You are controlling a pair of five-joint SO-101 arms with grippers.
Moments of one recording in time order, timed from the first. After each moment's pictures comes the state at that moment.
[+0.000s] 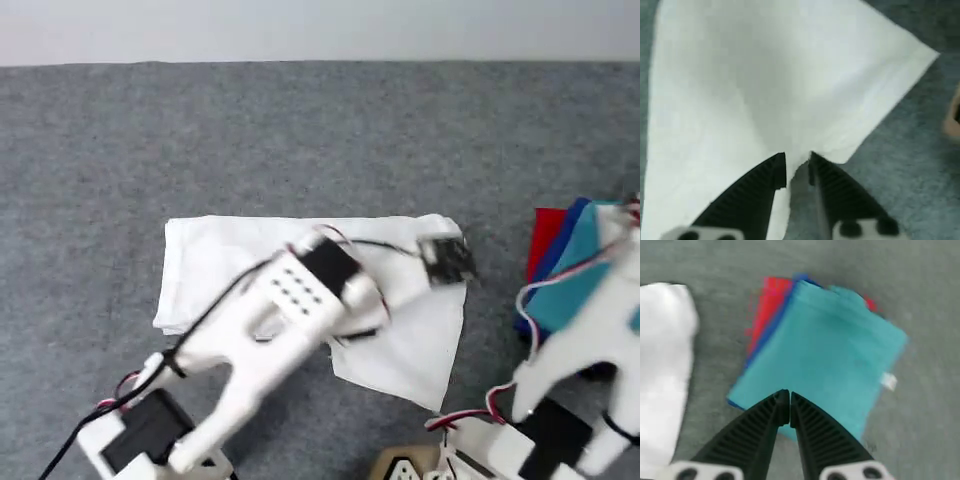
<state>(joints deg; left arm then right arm) 45.2 -3.1 12.9 81.8 -22.4 35.5 -10.1 -24.2 100.5 33.5</state>
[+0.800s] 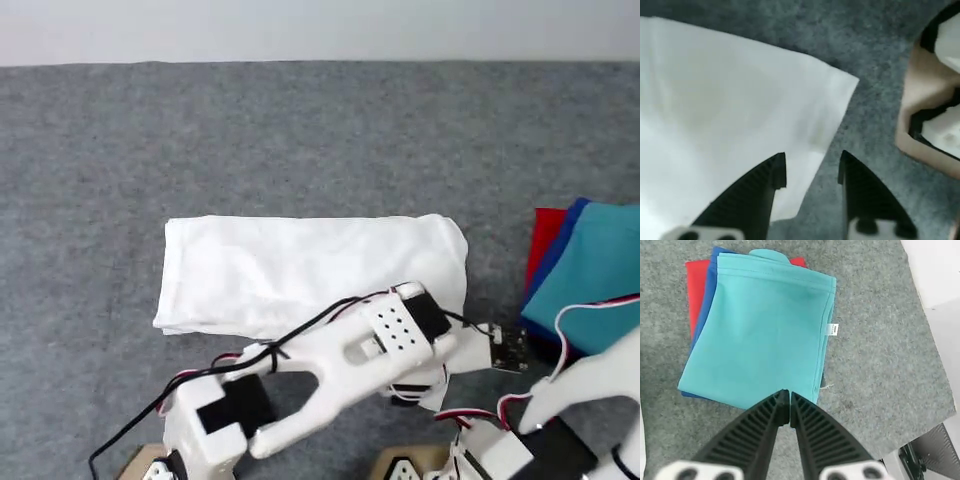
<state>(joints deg) 57.1 21.1 3.4 80.0 -22.2 49.4 -13.8 -24.2 100.5 33.5</state>
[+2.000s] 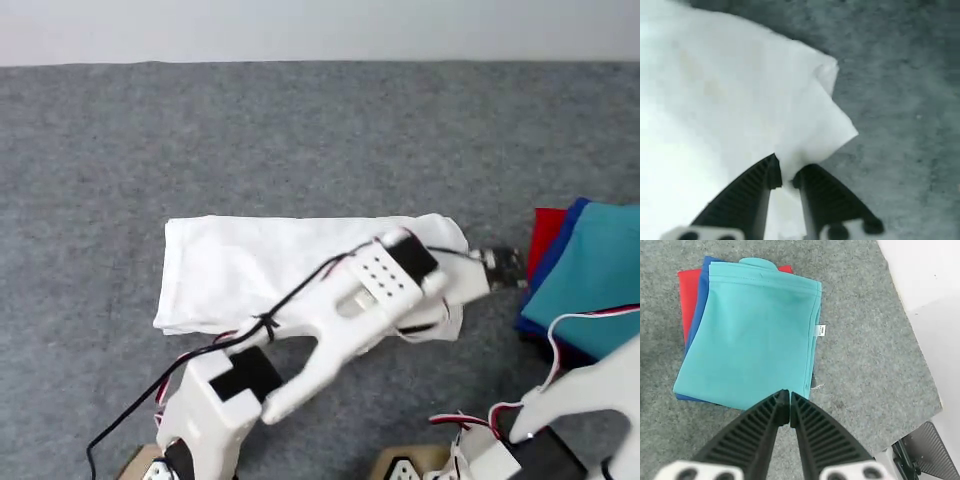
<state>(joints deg) 47.4 26.9 -13.7 81.5 -20.3 50.4 -17.2 -24.2 100.6 33.5</state>
